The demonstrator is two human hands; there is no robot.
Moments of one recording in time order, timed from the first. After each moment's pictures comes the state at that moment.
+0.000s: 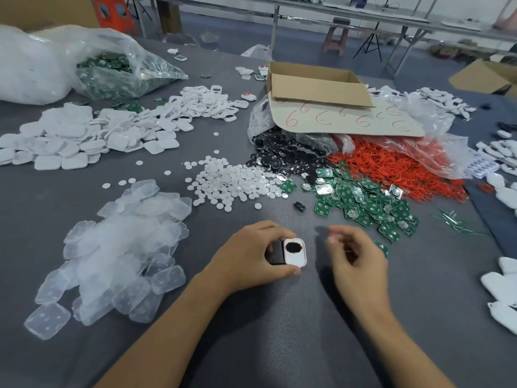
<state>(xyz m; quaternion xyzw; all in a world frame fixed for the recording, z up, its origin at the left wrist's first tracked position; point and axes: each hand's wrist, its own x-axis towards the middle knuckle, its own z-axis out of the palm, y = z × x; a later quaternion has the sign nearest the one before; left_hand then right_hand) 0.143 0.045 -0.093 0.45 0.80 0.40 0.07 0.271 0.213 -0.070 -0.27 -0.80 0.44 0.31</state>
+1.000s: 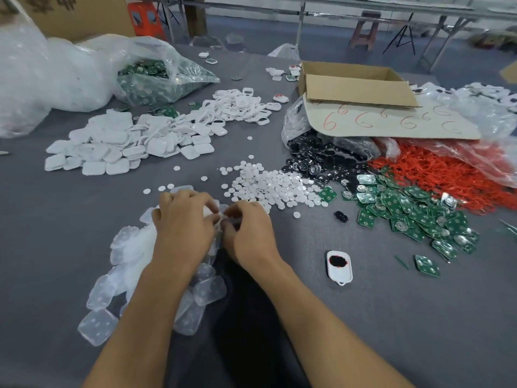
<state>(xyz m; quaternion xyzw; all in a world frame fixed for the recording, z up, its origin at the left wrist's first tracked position) 0.077 -0.062 -0.045 0.09 0.97 0.23 -0.07 0.112 0.057 -0.076 -0.12 -0.87 0.47 0.10</state>
